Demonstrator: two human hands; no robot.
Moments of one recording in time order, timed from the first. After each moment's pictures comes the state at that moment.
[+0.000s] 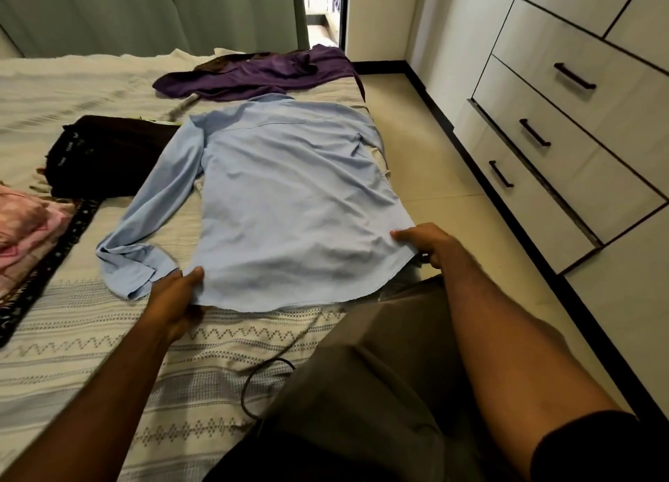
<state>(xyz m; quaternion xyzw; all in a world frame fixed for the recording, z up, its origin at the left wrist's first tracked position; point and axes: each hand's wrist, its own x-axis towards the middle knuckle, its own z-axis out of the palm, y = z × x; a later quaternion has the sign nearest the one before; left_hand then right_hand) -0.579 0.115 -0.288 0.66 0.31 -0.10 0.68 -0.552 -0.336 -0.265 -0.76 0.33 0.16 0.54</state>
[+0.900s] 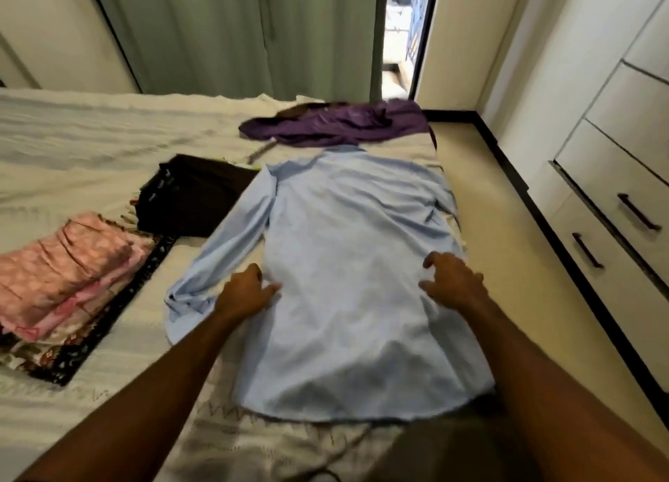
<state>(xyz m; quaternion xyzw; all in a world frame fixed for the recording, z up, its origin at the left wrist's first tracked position) -0.469 0.119 -0.276 0.96 0.09 -0.06 0.26 -0.461 -0.267 -0.246 -0.98 0.07 0.12 0.15</state>
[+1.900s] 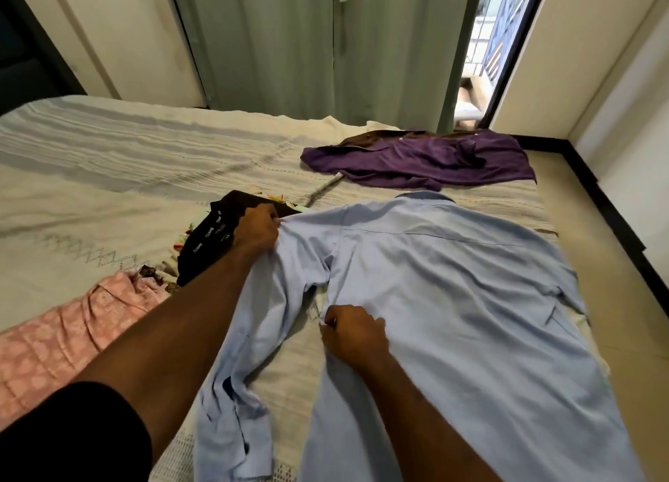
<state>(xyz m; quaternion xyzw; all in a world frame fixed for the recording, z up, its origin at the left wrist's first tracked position) -0.182 0.257 -0.228 0.95 0.19 0.07 0.25 -0.306 0.031 -0.280 -0.96 -0.12 0.16 0.21</state>
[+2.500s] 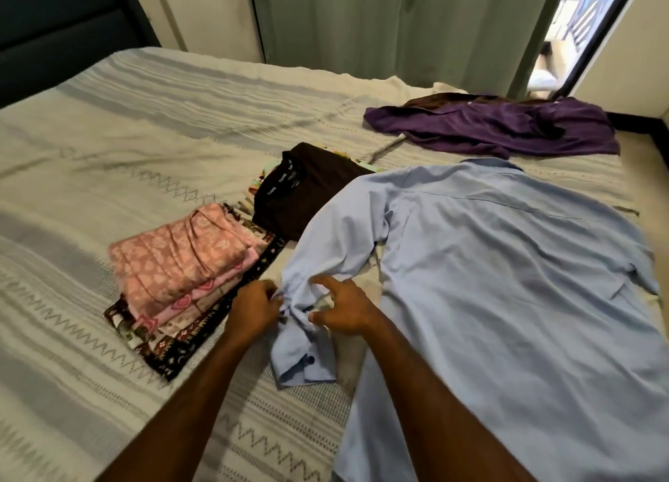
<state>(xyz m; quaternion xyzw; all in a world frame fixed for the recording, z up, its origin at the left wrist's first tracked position) -0.447 0.296 -0.293 0.93 0.25 -0.01 0.28 -0.375 0.108 -0.281 -0.86 -0.25 0.27 0.35</state>
